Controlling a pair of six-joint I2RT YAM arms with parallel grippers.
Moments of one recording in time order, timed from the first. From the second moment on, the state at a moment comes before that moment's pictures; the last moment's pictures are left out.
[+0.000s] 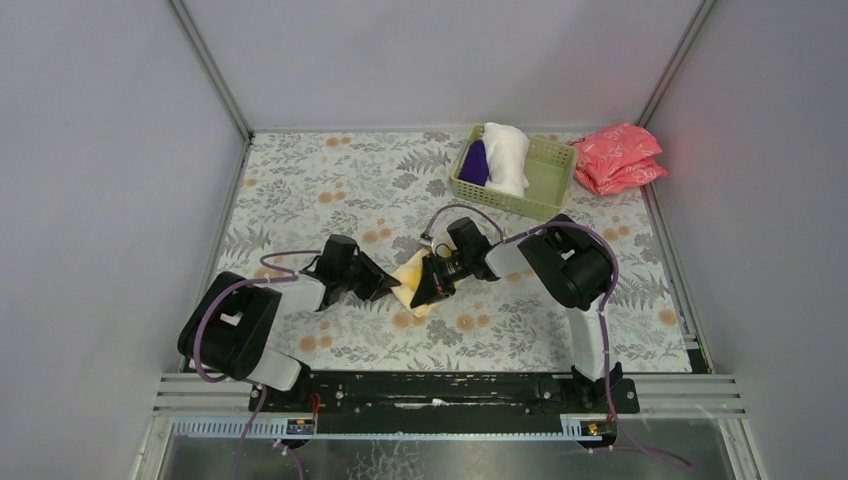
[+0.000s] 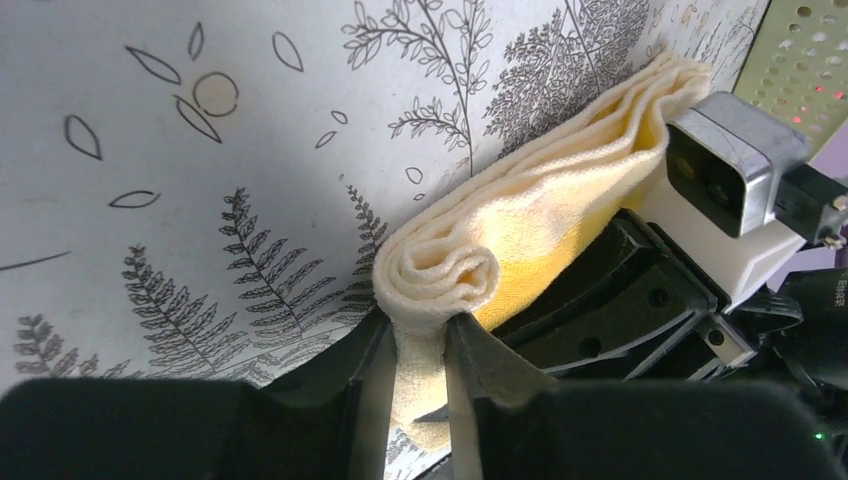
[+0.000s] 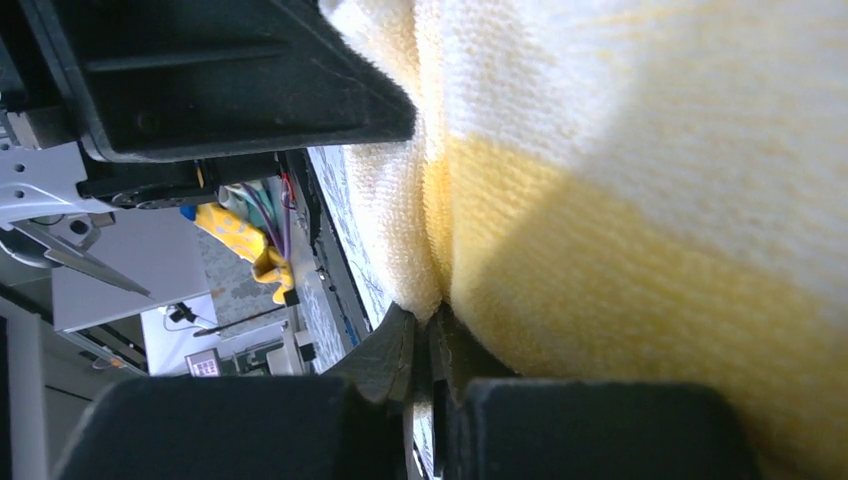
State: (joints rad) left arm -0.36 1.47 0.44 0.18 0.33 -1.20; right arm 0.68 2.09 0.96 0.28 -0.96 0.69
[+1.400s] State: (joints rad) left arm -0.45 1.38 0.53 -0.14 0.12 -1.18; right arm 1.14 1.83 1.08 -0.21 0.10 0.04
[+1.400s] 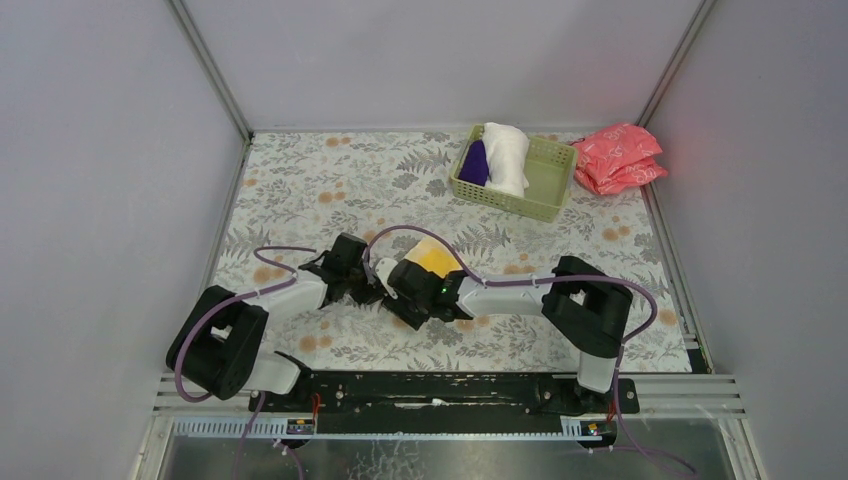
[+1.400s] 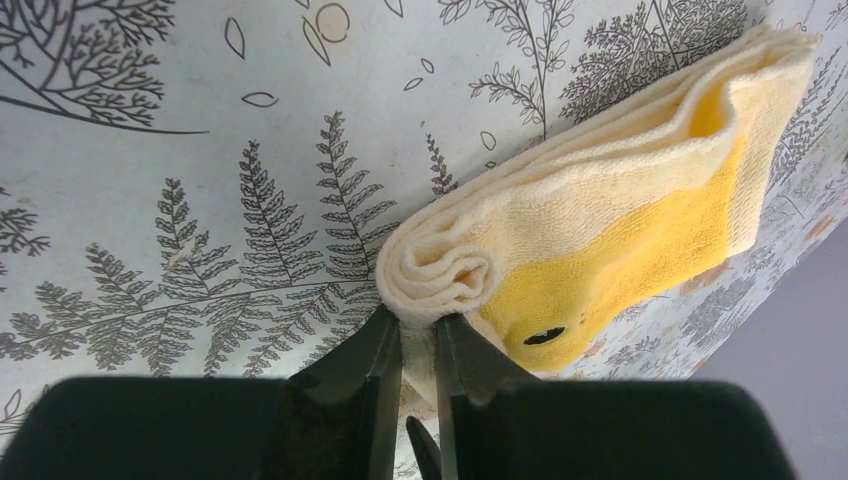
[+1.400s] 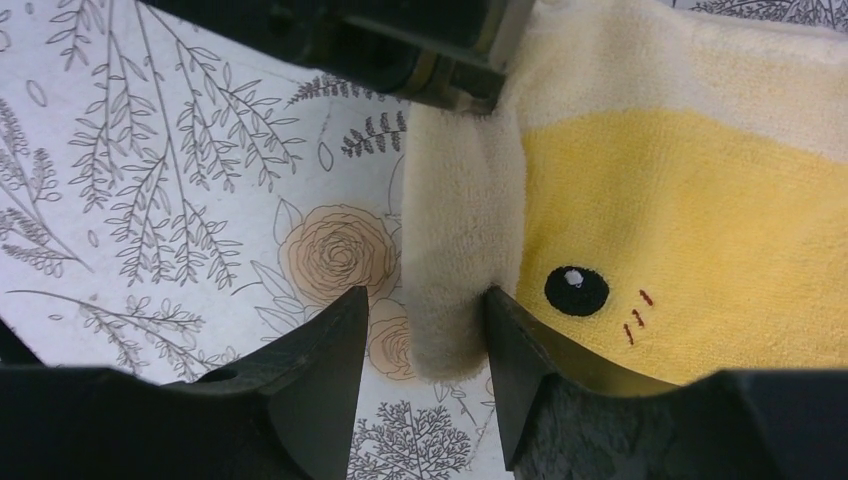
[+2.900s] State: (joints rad) left arm -0.47 1.36 0.57 -0.21 0.16 -1.18; right arm 0.60 2.23 0.72 1.21 -1.10 1.34
